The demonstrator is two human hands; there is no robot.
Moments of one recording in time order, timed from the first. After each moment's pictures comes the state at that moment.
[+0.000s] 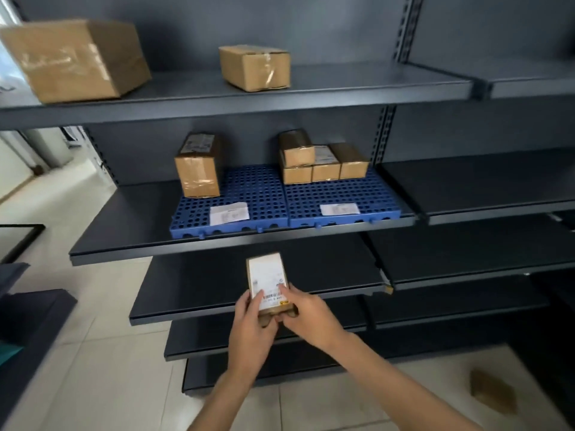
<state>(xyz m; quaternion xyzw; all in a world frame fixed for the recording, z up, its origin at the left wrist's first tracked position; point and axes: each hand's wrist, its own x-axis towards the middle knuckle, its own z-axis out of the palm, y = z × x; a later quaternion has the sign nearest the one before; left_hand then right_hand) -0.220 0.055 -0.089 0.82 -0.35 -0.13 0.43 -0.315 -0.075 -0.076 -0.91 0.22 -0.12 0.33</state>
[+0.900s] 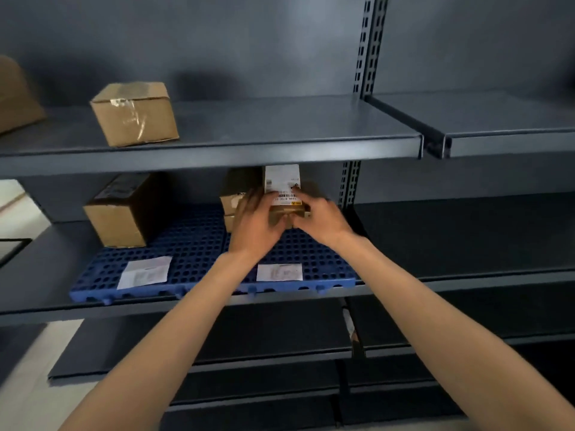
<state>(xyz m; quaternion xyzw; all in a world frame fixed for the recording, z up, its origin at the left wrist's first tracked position) -0.163 -0.283 0.075 0.80 -0.48 0.10 0.34 -0.283 -0.403 0.097 -0.90 0.25 -0.21 0.30</state>
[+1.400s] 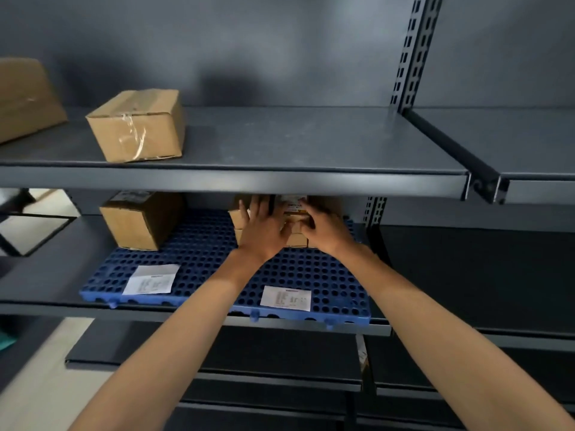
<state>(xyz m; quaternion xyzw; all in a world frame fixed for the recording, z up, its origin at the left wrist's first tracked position) -0.114 -0.332 0.063 0.88 -0.44 0.13 0.13 -0.220 -0.460 0.070 -0.95 0.20 -0.15 0.20</state>
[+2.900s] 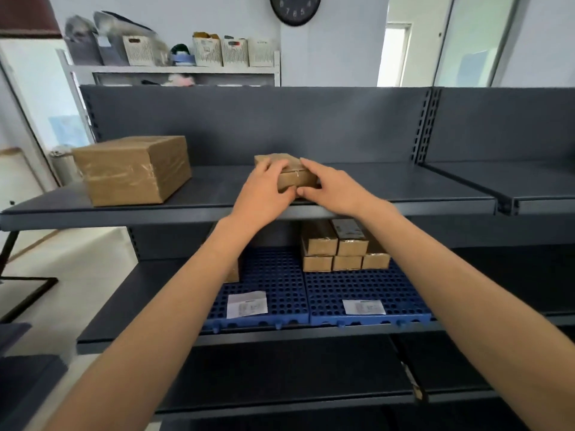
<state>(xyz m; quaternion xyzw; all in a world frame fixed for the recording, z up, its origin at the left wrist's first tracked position) -0.056 -0.116 0.266 0.76 -0.52 0.13 0.38 -0.177 -0.234 0.284 -0.94 0.19 -0.25 0.16</state>
